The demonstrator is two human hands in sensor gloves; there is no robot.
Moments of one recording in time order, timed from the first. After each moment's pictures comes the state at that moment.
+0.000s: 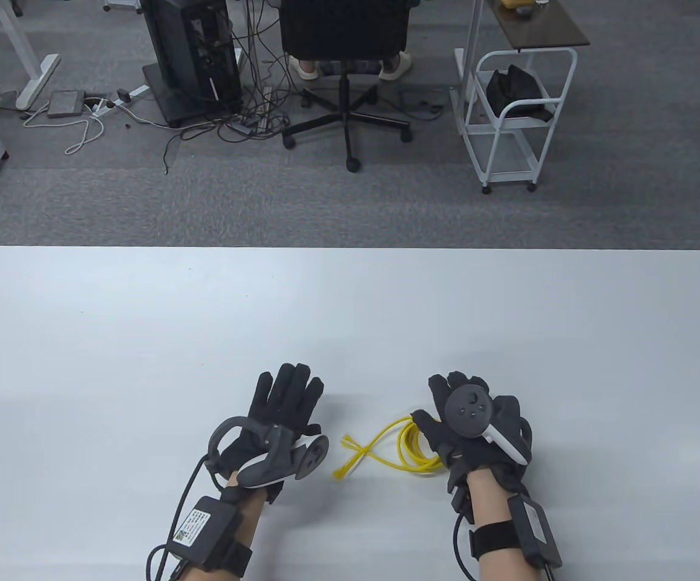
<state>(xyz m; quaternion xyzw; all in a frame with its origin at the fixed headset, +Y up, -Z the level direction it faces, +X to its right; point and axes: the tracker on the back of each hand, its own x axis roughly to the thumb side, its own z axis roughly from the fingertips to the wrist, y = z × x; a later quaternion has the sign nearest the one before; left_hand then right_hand) -0.130 -0.751 -0.309 0.05 -0.19 -0.16 0.97 0.163 -0.739 -0.328 0.06 0.07 0.98 0.18</state>
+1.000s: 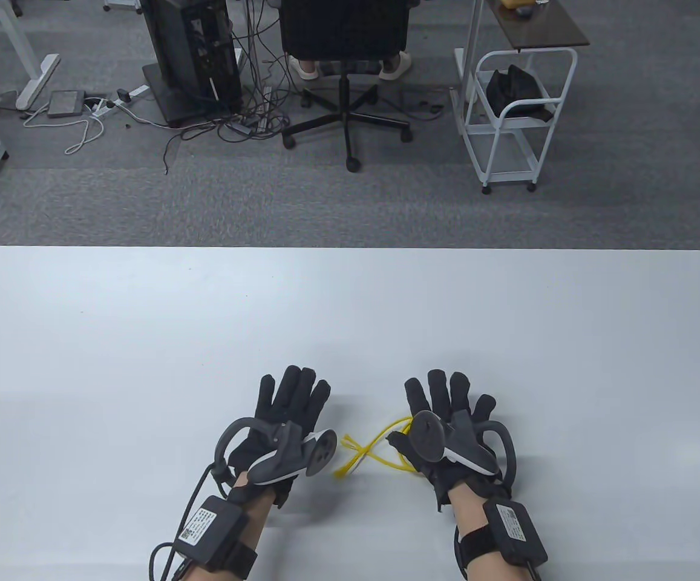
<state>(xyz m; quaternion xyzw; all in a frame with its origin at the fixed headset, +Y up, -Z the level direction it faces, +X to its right) -0.119 -0.751 -0.309 -0.01 -0.17 -0.15 0.97 0.127 -0.765 -0.319 0.12 0.08 0.99 0.00</state>
